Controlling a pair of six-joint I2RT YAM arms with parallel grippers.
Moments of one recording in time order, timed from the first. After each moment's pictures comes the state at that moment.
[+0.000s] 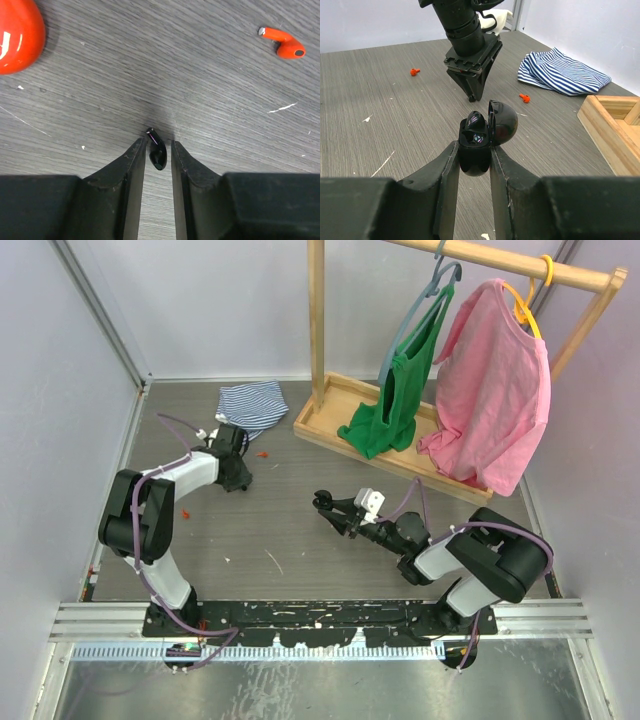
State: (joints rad) left arm -0.29 1.74 1.03 -0.37 -0.20 -0.72; right arm 0.78 1.52 0.17 1.52 -0.28 -0.06
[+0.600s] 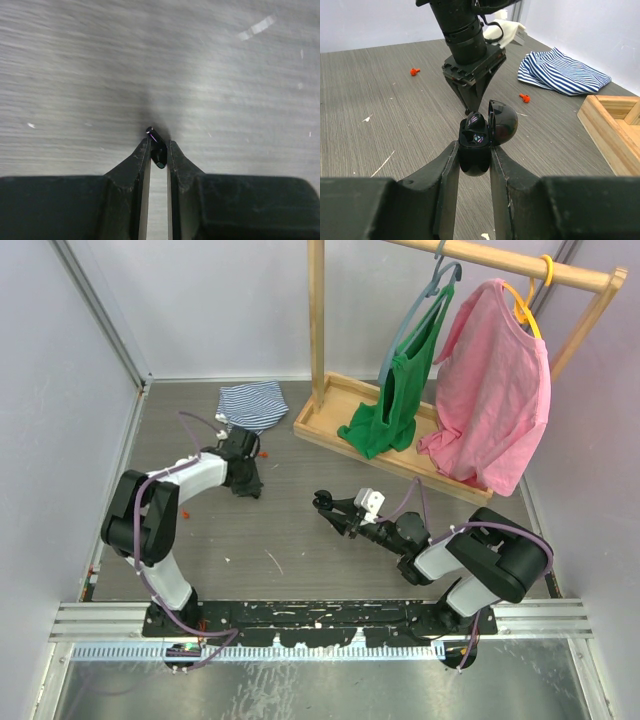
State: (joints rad) left arm -0.34 1.74 1.04 -0.41 -0.07 -0.61; right arm 0.78 1.52 0.17 1.52 -0.28 -0.06
